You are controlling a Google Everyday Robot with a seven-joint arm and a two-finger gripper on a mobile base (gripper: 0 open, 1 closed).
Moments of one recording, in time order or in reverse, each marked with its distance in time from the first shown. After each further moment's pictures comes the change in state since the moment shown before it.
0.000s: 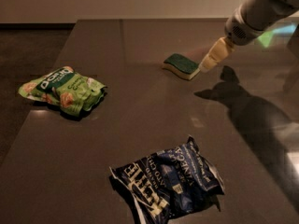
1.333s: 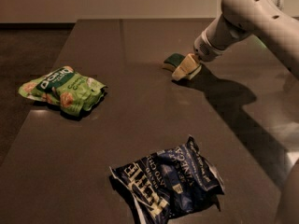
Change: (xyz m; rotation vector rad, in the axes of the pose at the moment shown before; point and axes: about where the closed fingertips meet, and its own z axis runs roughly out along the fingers) arm -0.037 0.041 0.102 -0.170 -0.047 0.090
